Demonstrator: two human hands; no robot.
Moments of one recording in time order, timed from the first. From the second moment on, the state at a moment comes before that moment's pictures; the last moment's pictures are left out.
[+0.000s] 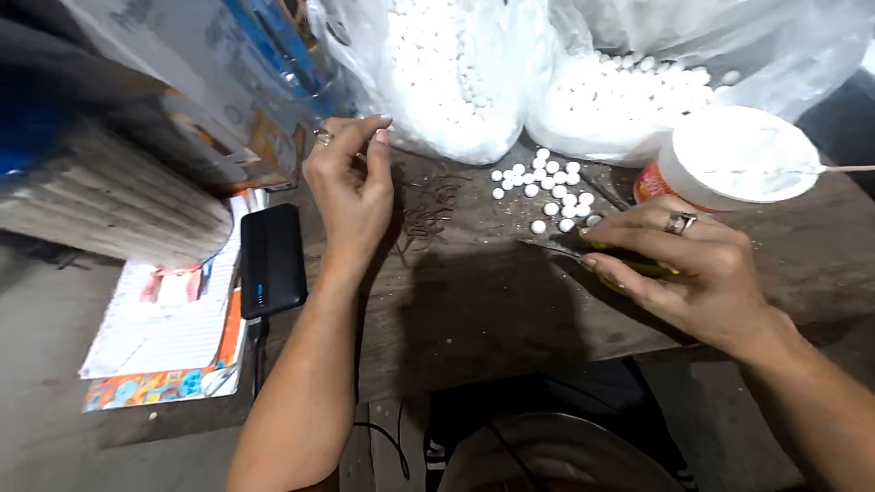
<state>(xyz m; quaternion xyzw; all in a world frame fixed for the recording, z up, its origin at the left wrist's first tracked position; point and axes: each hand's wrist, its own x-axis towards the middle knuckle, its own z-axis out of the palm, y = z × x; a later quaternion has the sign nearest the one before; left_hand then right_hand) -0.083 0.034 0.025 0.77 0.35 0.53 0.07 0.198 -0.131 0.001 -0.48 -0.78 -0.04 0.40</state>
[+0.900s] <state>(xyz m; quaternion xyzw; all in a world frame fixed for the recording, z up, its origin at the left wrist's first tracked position) -0.067 0.005 0.021 0.75 0.34 0.54 0.16 0.142 -0.021 0.032 -0.57 -0.69 0.17 0.40</state>
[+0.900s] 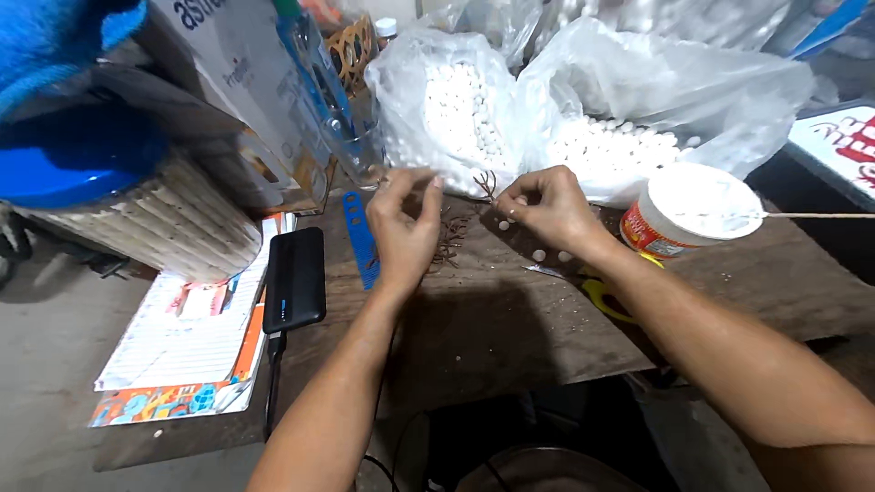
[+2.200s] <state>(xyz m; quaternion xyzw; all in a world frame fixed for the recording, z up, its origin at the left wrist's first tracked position) -0.010 -0.026 0.016 0.64 0.29 0.54 0.47 0.226 -0.149 -0.003 -0.58 -0.78 0.00 0.23</state>
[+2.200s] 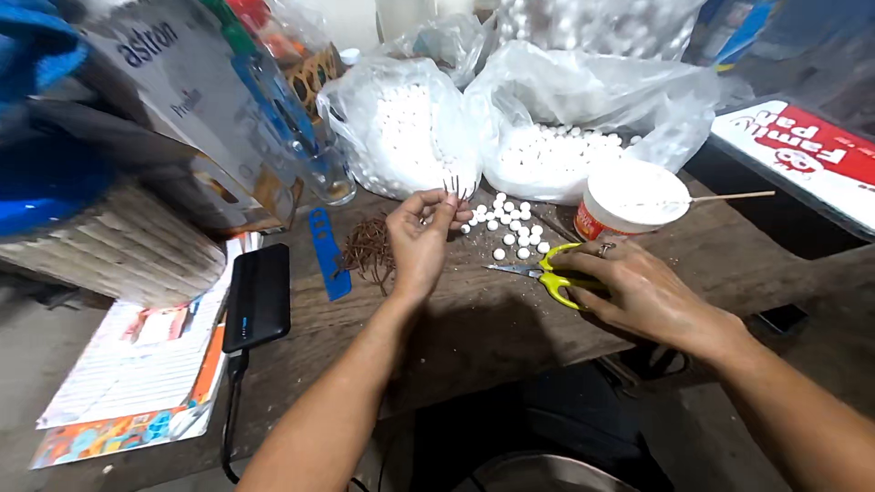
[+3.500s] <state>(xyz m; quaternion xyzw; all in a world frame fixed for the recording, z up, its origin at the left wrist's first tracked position) 0.000 -0.026 -0.010 0.82 0.21 0.51 0.15 0.209 -0.144 -0.019 -0.56 -0.63 0.20 0.50</state>
